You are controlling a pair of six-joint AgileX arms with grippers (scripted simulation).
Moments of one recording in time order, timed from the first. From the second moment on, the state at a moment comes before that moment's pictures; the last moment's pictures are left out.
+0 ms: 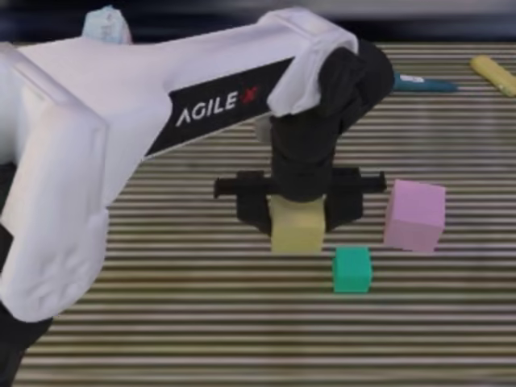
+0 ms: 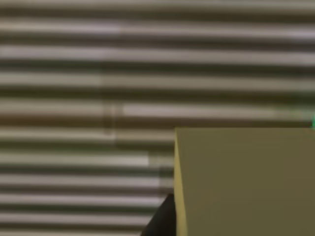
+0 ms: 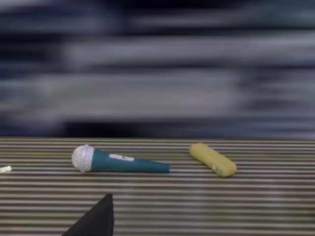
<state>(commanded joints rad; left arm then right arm) -0.80 2.27 1.92 -1.21 -0.01 -0.79 0.01 0.00 0.00 0.00 0.00 0.00</state>
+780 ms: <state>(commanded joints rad) -0.80 2.33 1.77 -0.99 -0.01 -0.79 0.01 0.00 0.00 0.00 0.00 0.00</state>
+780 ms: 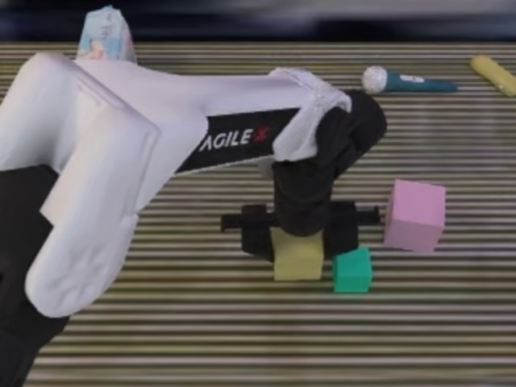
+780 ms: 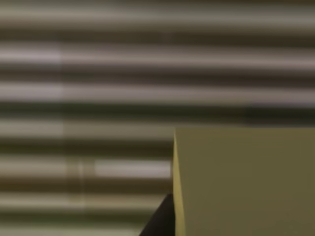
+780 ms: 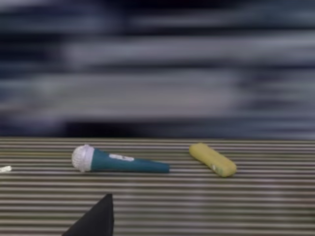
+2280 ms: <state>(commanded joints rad) -0.80 2.34 1.75 -0.98 -0.01 -0.79 0.01 0.00 0.00 0.00 0.00 0.00</state>
